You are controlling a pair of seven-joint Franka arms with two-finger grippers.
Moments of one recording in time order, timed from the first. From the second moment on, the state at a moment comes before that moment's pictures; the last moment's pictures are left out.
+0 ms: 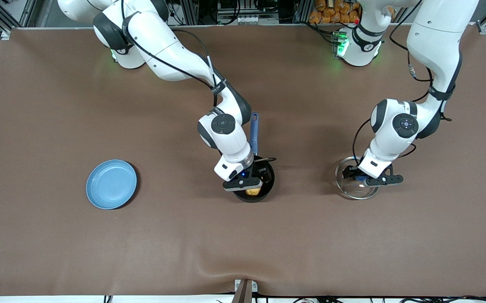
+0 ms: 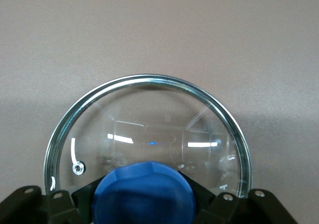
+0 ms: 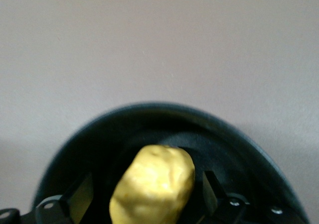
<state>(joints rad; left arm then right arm) -0.09 0.46 -0.07 -2.15 0.11 2.79 -0.35 0.75 0.97 -0.05 -1.22 0.03 2.61 0.69</state>
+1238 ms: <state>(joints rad) -0.09 0.29 -0.08 -2.13 0.11 2.61 -0.34 0.46 0.50 -0.16 -1.24 0.02 1.78 0.49</state>
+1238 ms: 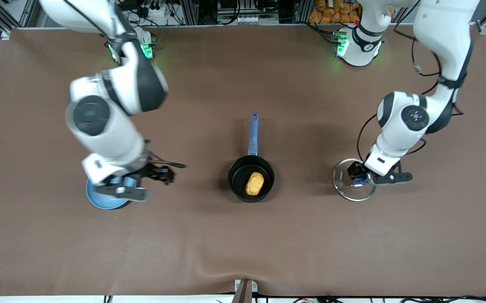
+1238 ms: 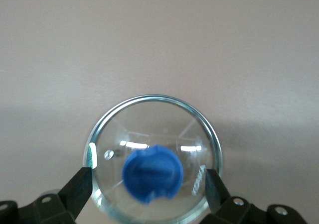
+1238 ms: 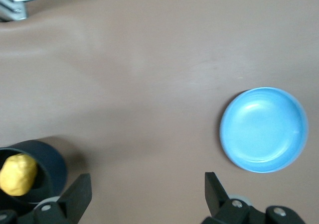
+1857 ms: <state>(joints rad) -0.09 0.04 -0.09 -1.83 0.05 1.98 -0.32 0.29 0.26 -0.16 -1.51 0.02 1.78 0.28</state>
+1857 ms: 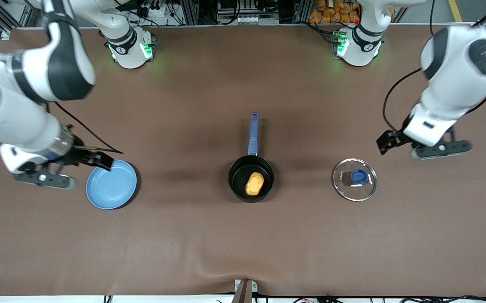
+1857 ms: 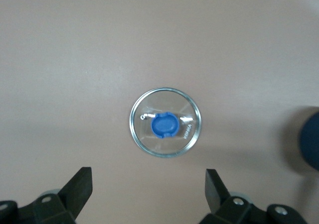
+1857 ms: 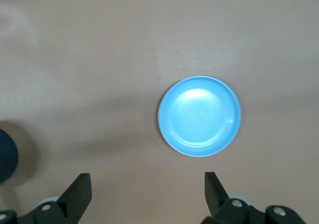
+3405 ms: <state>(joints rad) -0.02 0.00 -0.03 -1.51 0.03 1.52 -0.16 0.12 -0.23 -0.12 -1.82 -0.05 1.66 0.09</state>
